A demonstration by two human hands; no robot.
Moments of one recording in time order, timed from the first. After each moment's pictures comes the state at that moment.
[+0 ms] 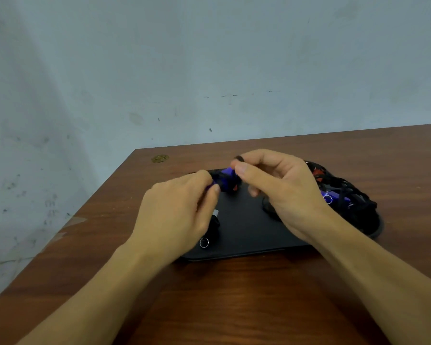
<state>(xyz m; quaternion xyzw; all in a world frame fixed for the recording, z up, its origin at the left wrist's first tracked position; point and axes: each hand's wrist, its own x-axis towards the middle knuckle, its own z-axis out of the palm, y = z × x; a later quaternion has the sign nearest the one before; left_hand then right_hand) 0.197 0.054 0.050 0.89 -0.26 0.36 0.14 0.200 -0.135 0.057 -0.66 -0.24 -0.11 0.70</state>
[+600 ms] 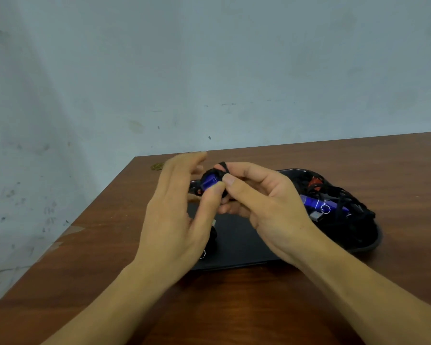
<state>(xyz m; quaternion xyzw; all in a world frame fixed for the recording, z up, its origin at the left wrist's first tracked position) 0.183 0.038 0.051 0.81 -0.26 0.36 0.39 0.188 -0.118 0.056 -0.58 -0.22 -0.03 0.78</state>
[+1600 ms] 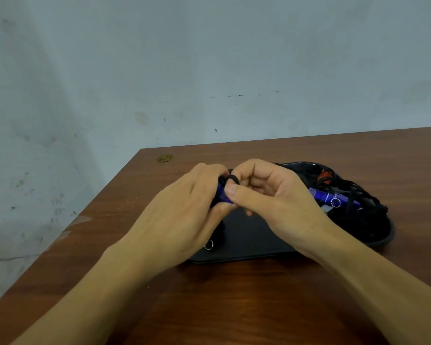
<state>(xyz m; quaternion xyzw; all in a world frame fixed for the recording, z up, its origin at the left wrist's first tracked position) 0.187 0.059 0.061 0.88 -0.36 0.27 0.14 0.190 -0.125 0.053 -0.70 -0.27 -0.06 0.66</state>
